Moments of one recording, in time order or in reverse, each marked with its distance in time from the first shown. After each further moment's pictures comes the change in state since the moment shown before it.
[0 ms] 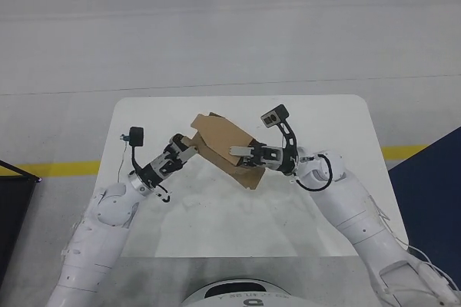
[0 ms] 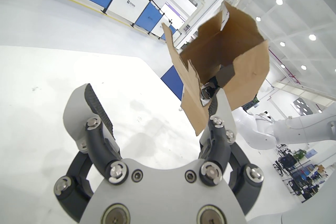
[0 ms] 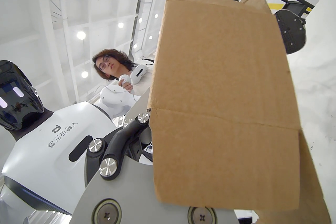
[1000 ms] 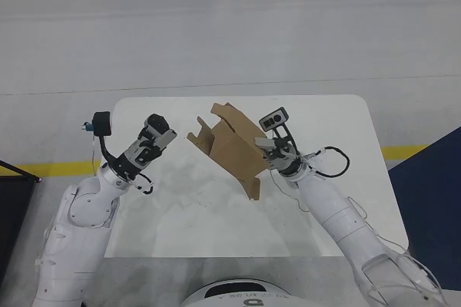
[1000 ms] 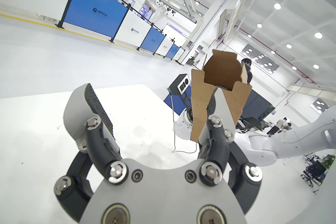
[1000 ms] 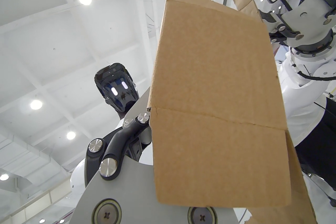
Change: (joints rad) left arm 0.043 0.023 -0.125 -0.231 0.009 0.078 0.017; right arm 0.033 -0.107 -0.041 0.217 0.620 0.176 0.353
